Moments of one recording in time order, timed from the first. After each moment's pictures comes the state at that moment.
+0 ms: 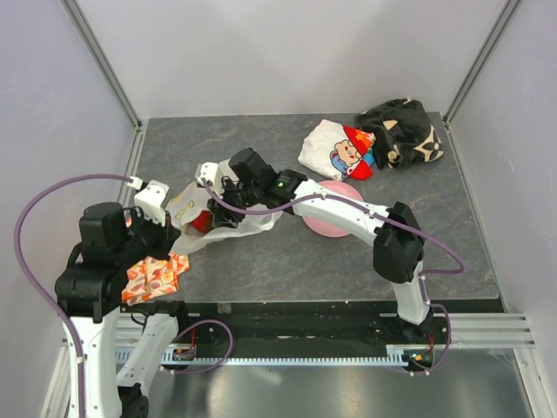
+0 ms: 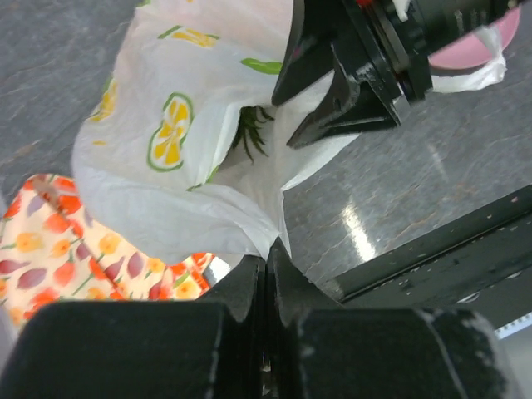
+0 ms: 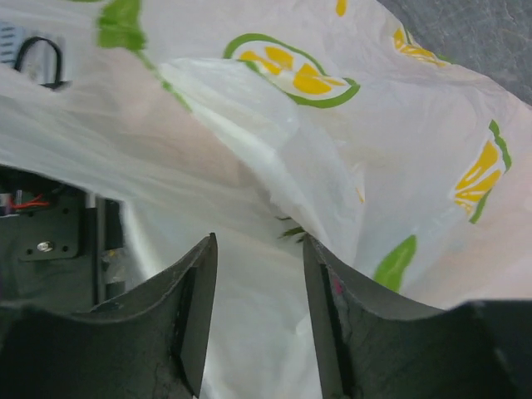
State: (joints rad) left arm -0.04 0.68 1.26 -1.19 0.32 0.19; right arm 0.98 1.99 1.81 -0.41 -0.47 -0.22
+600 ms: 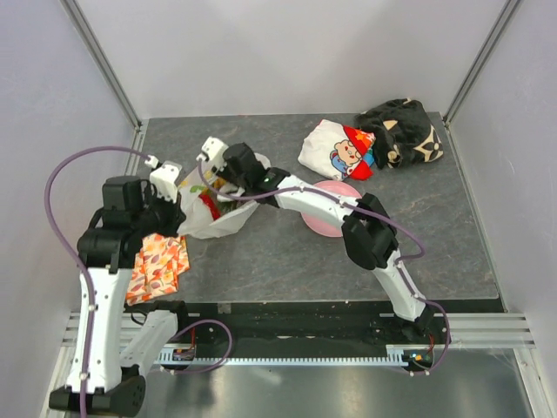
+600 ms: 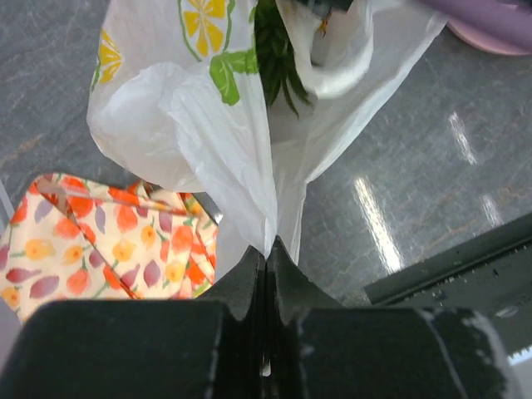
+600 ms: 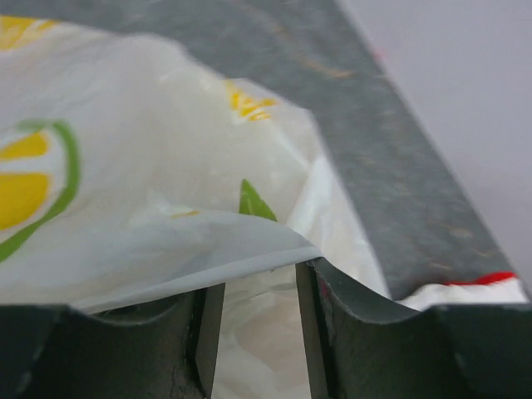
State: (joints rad) left arm -0.04 0.81 1.18 -1.08 0.27 0.23; right arm 0.94 2.25 1.96 -0.21 0.28 -0.35
